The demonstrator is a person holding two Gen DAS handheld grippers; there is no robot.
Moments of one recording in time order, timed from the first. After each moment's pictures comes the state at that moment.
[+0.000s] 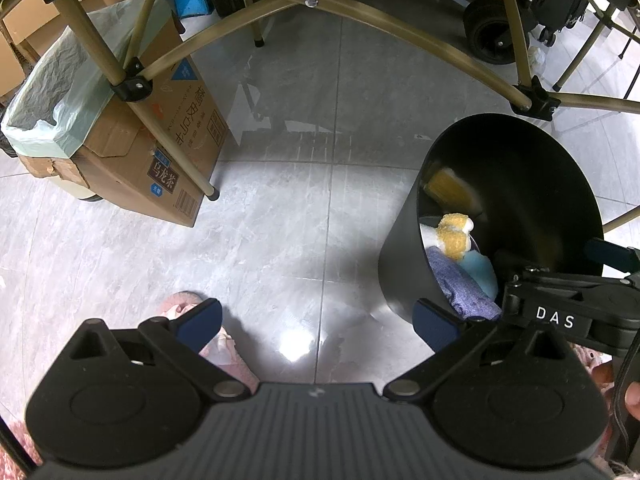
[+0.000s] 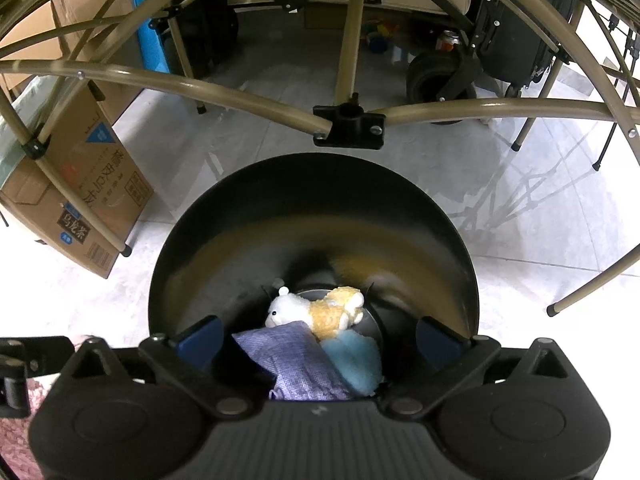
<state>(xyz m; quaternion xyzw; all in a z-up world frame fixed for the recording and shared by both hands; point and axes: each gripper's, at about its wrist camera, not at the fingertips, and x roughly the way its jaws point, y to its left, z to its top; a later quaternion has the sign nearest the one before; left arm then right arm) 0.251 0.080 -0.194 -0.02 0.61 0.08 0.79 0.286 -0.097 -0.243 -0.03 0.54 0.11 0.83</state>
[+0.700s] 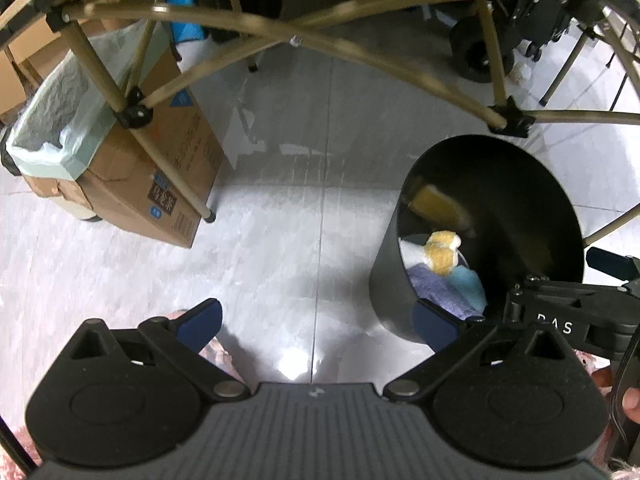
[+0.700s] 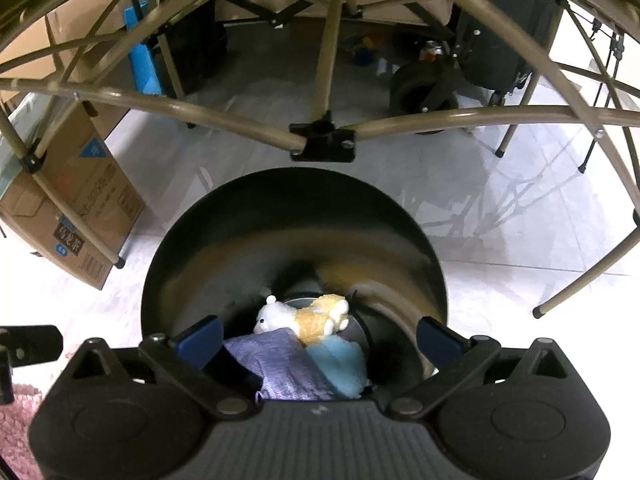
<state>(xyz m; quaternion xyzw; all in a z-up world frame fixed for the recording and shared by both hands) 0.243 0.071 -0.174 -0.01 0.58 0.07 0.81 0.278 -0.112 -0.228 -0.02 0.52 0.09 0.85</state>
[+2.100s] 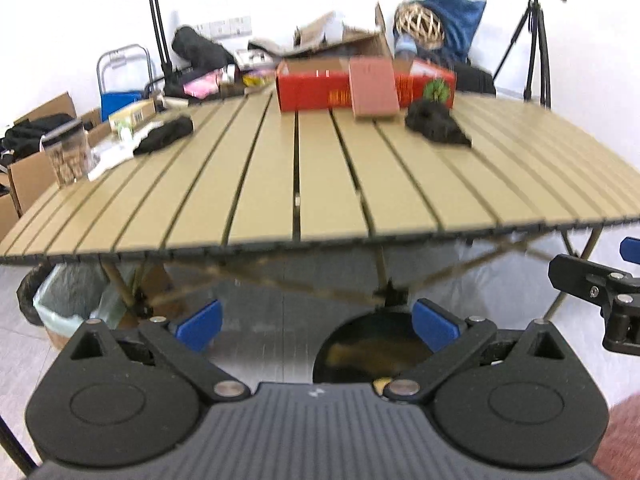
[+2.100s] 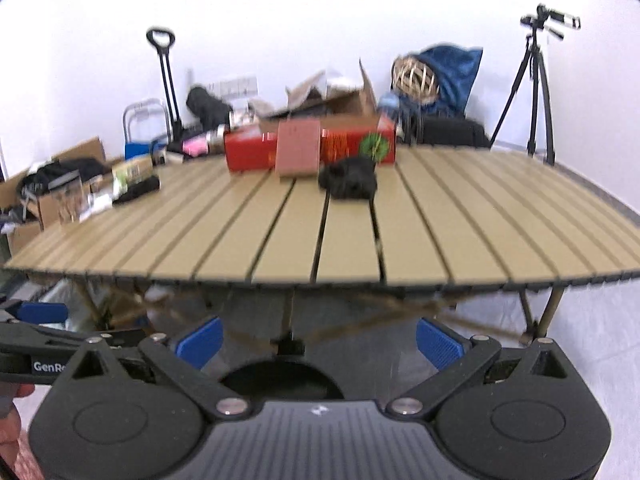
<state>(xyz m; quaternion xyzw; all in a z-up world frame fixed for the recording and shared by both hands) 0.191 -0.003 -0.031 0.03 0.33 0.02 0.94 0.184 -0.209 -0.031 0.03 0.28 0.09 0.95</state>
